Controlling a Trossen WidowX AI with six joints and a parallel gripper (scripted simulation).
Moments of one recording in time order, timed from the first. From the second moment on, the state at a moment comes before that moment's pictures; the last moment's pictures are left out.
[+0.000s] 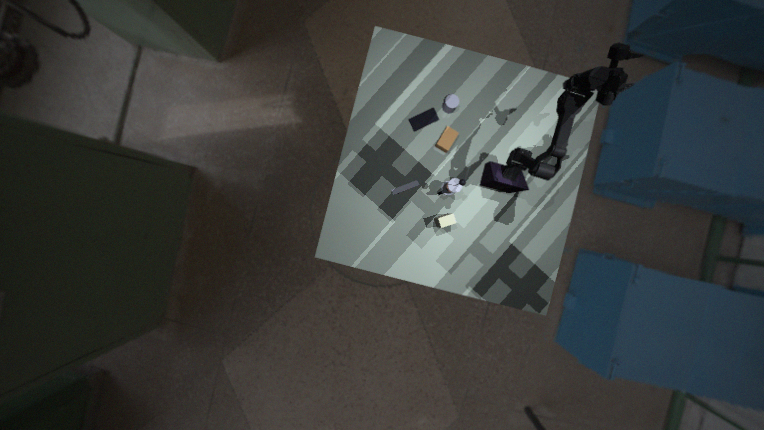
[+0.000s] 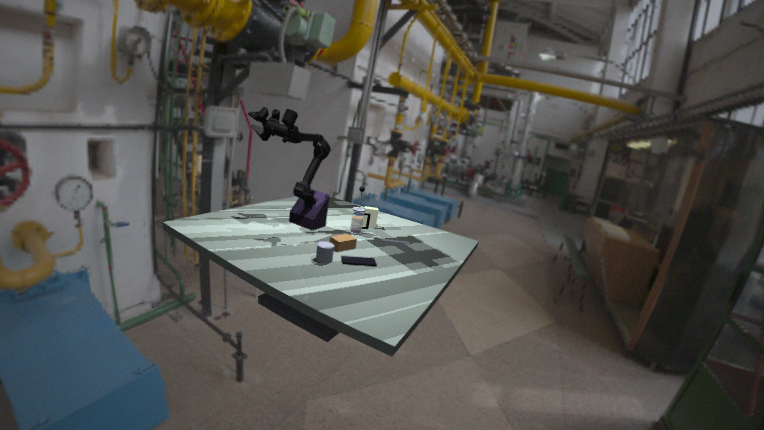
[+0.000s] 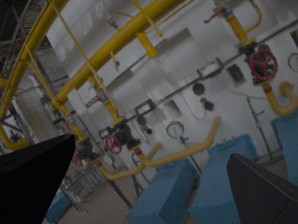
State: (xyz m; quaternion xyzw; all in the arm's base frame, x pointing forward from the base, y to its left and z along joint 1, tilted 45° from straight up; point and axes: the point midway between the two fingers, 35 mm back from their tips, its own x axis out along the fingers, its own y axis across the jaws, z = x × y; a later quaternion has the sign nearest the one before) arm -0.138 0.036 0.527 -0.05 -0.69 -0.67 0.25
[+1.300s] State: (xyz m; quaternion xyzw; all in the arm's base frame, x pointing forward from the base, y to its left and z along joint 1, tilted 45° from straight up) arm 0.207 -0.165 0.413 0.15 -0.15 -0.49 0.84
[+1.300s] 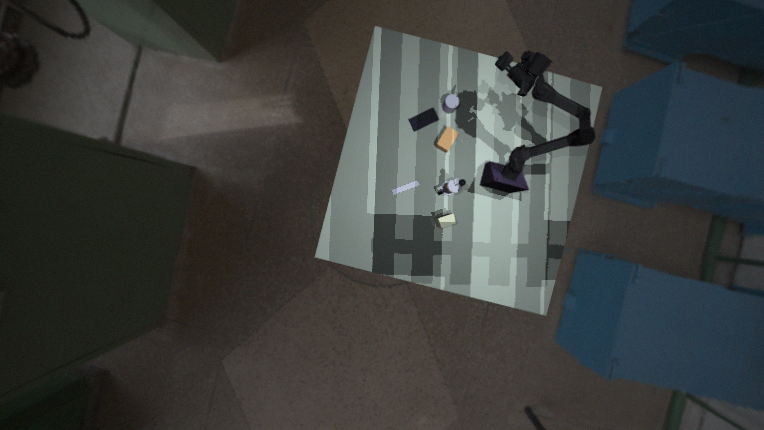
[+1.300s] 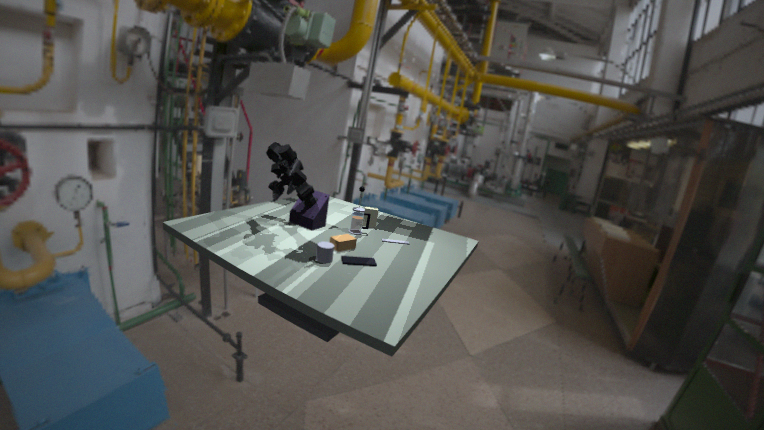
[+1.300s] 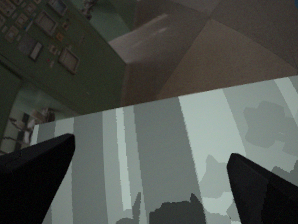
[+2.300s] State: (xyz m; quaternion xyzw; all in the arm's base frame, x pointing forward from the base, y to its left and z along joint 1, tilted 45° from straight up) arm 0.225 0.214 0.138 -0.28 0.29 0.06 0.91
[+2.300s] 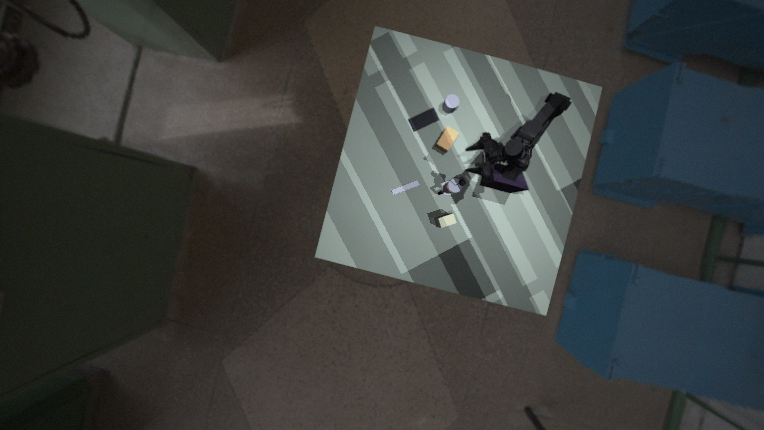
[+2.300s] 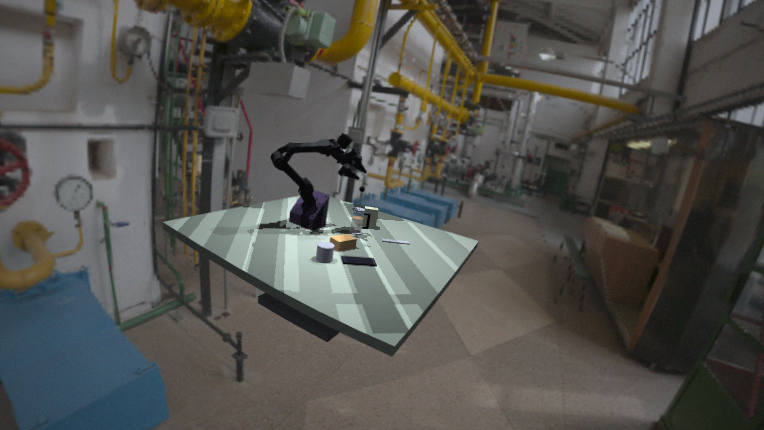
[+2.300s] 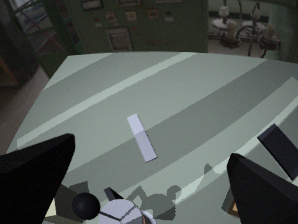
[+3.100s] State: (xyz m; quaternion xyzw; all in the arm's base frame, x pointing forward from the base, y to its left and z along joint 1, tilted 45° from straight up) arm 0.172 0.207 0.049 -0.43 0.28 0.16 0.85
